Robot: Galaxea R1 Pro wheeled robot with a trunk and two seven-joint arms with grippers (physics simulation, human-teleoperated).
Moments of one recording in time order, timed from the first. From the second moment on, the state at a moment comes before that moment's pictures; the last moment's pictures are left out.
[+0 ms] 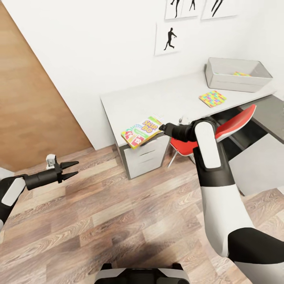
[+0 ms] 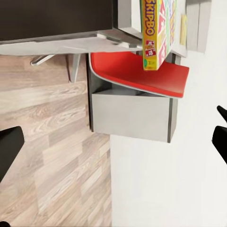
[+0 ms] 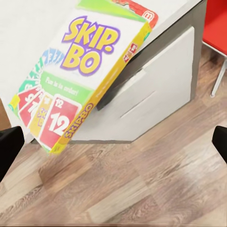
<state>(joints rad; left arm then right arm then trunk) -0.85 0.50 0.05 -0.75 0.77 0.99 -0.94 -1.10 0.13 0.11 -1.43 -1.00 1.03 -0.86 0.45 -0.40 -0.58</state>
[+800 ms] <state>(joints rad) -0.70 0.50 0.05 -0.75 0.76 0.85 -0.93 -0.77 0.12 0.11 -1.57 -0.99 0.98 -0.79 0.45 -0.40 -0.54</state>
